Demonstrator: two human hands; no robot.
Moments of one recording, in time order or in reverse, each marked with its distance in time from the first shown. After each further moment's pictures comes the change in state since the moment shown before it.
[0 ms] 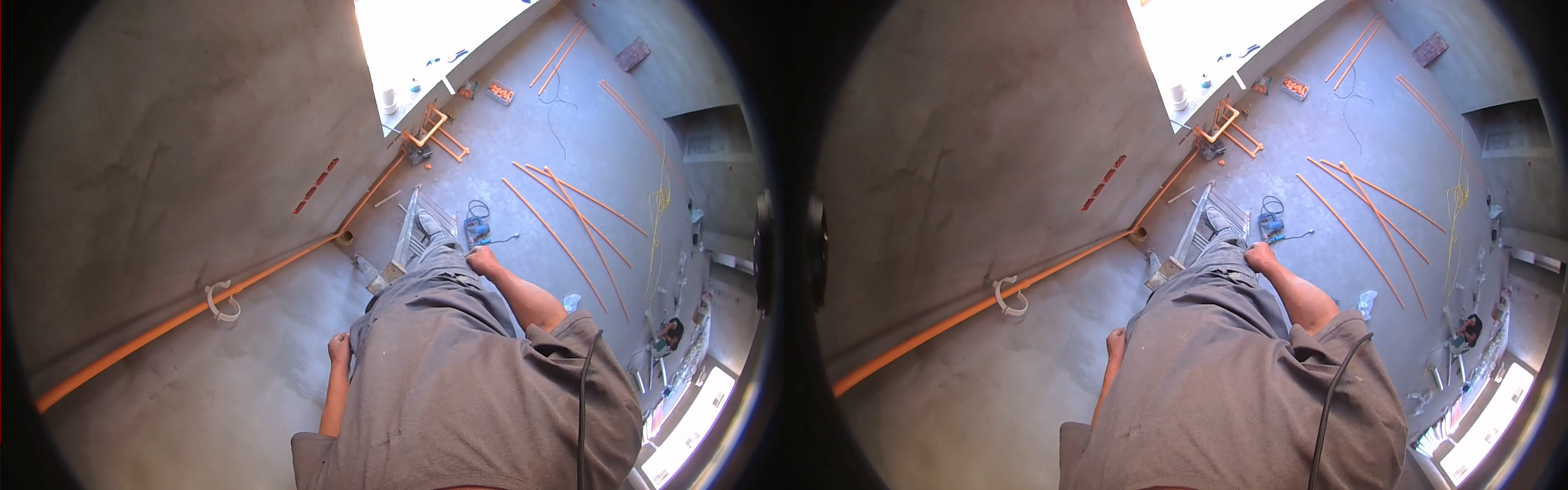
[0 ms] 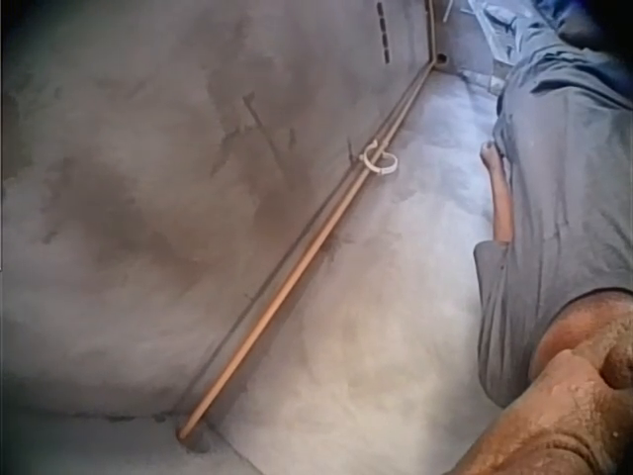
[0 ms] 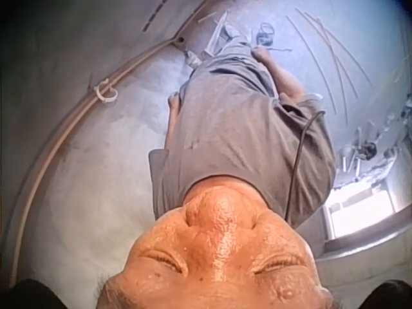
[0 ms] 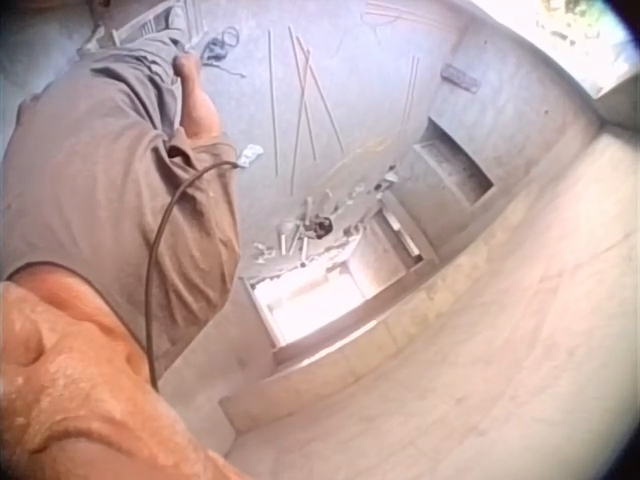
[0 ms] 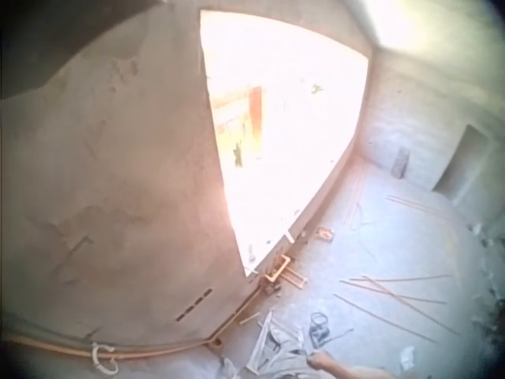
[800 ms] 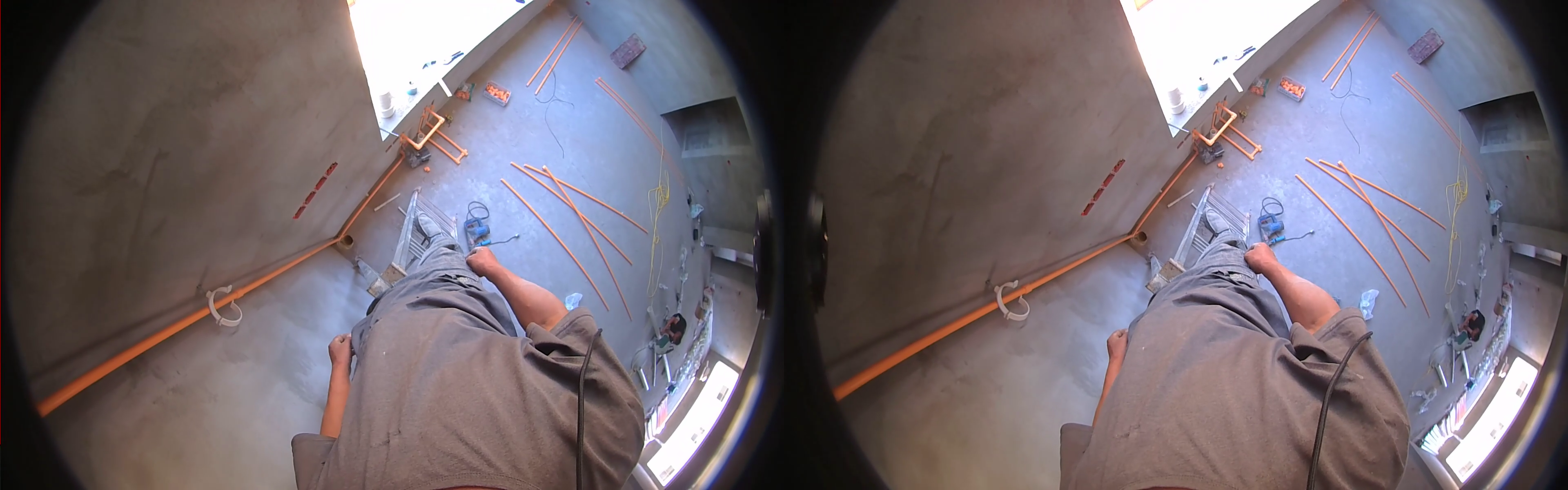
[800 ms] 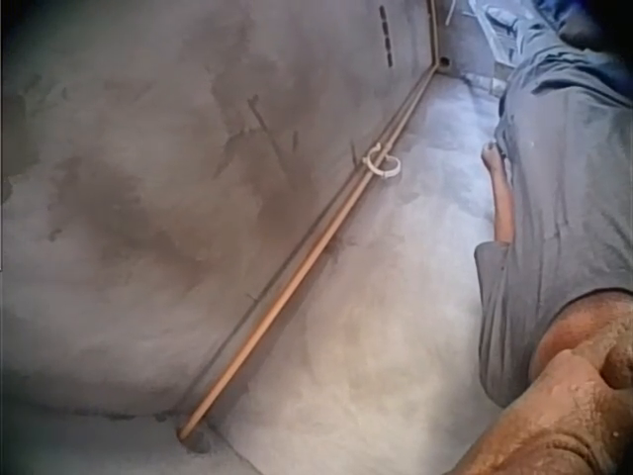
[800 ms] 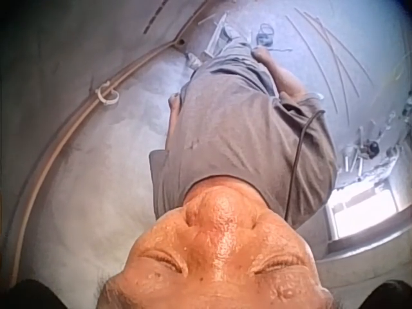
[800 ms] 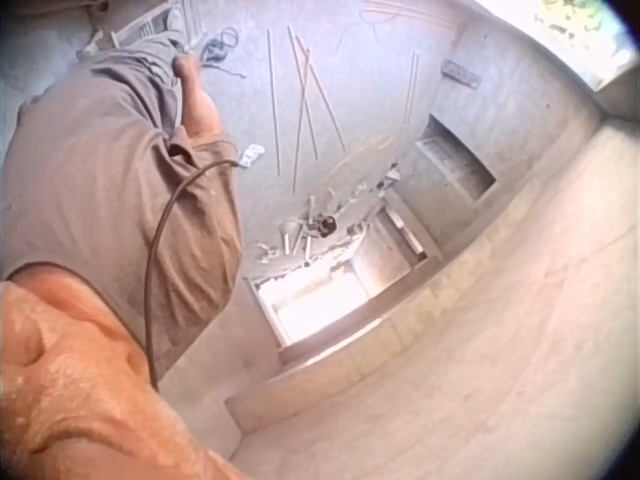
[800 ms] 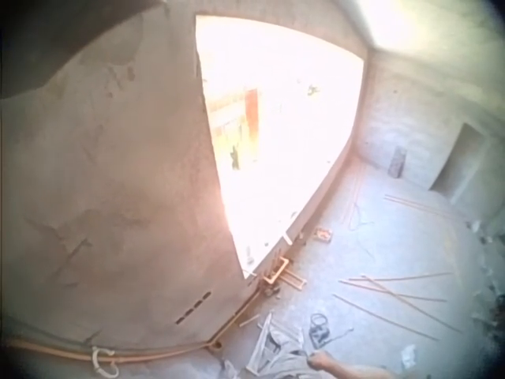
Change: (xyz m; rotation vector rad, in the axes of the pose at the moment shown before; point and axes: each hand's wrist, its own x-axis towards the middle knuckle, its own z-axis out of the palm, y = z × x) left_hand -0.002 0.013 -0.005 -0.018 -0.036 -0.027; right_hand -0.005 -0.002 -0.003 -0.006 0.002 -0.011
